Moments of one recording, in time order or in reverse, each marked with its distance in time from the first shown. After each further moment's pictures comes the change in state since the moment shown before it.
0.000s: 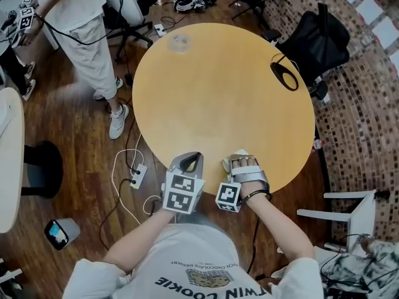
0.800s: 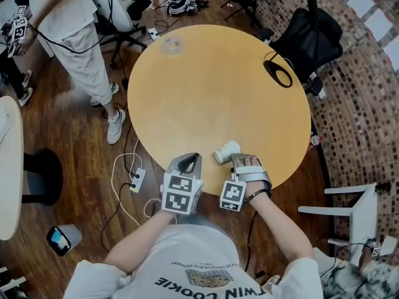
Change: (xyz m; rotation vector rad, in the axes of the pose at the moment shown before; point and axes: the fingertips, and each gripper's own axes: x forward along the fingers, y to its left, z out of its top) left arm 0.000 -0.011 0.001 -0.015 -0.002 -0.022; right arm -0.007 -0.001 -0.007 0.220 -0.105 -0.015
